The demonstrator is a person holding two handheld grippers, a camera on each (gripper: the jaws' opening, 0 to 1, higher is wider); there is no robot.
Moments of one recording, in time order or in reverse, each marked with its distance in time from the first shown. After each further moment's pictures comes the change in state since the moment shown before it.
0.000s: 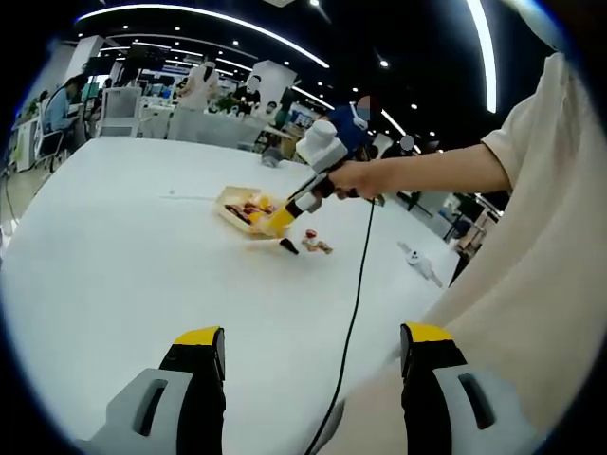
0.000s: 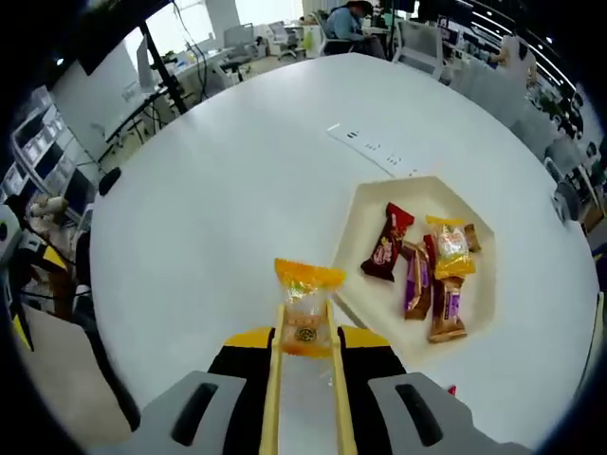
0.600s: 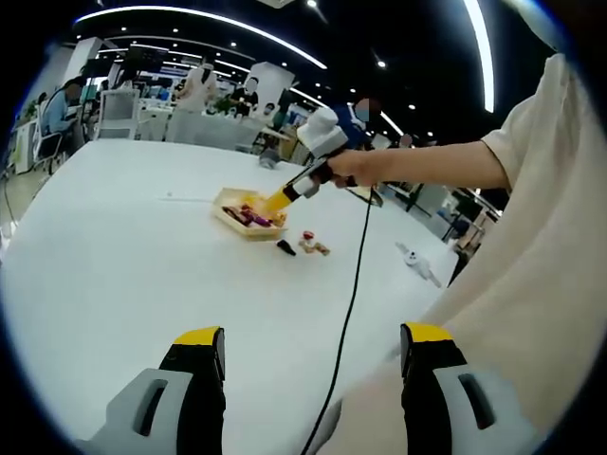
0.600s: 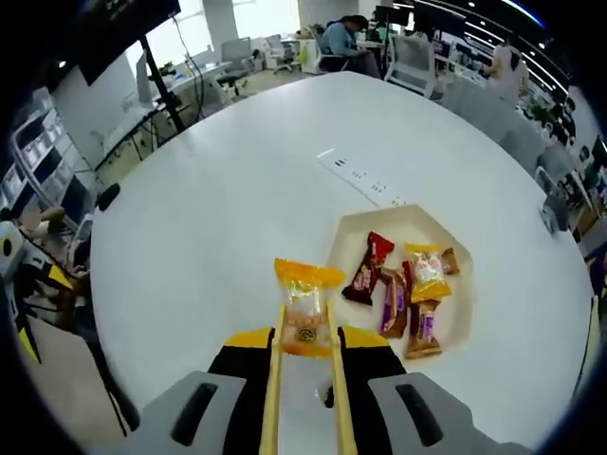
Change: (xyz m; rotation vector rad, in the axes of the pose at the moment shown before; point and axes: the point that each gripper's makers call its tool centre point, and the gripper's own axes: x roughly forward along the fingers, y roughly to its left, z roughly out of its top) left arm 0.001 -0.004 0.002 0.007 -0.009 -0.005; right arm -0.023 -0.013 0.027 -0.001 -0.069 -0.030
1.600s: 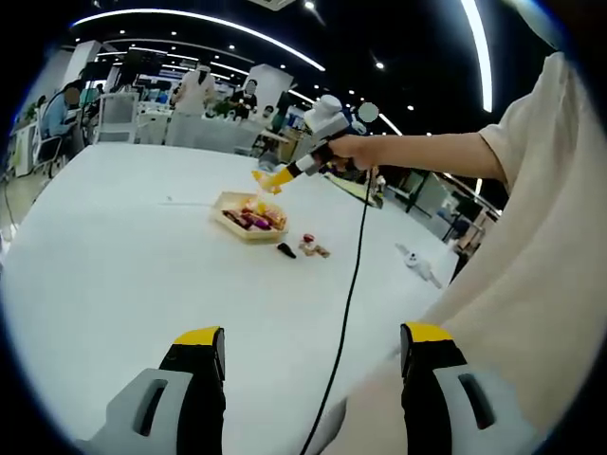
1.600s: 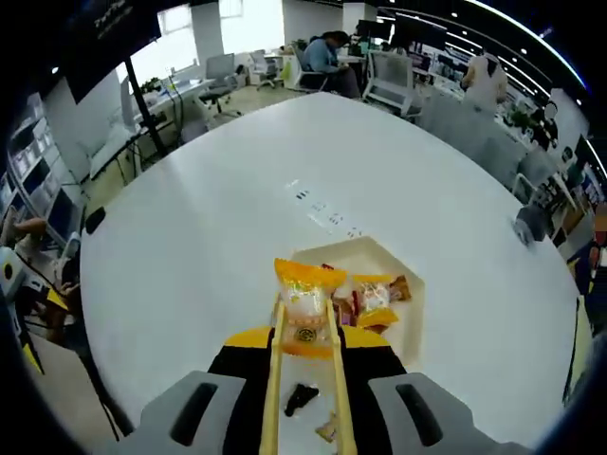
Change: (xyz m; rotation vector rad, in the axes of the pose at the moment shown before) left arm -0.002 0.000 0.003 0.009 -0.009 0.001; right arm -0.034 -0.043 0.034 0.024 -0.067 -0.083
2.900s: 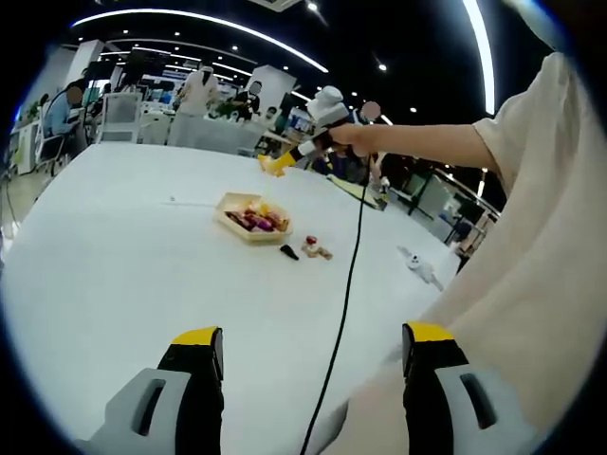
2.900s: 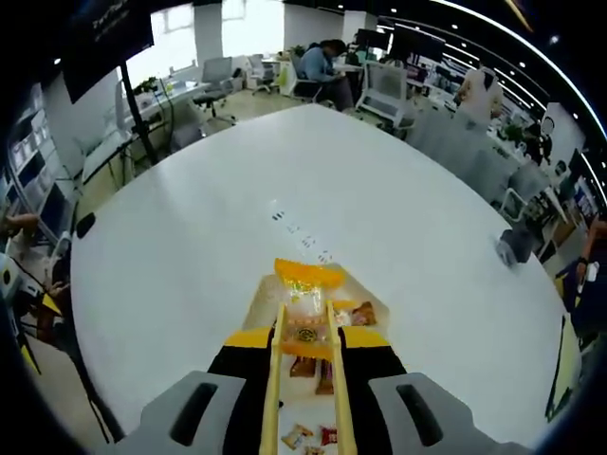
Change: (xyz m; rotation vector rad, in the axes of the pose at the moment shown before) left arm 0.000 0.003 0.002 -0.009 -0.008 0.009; right arm -0.006 -0.041 0.033 -0.038 -0.027 -0.047
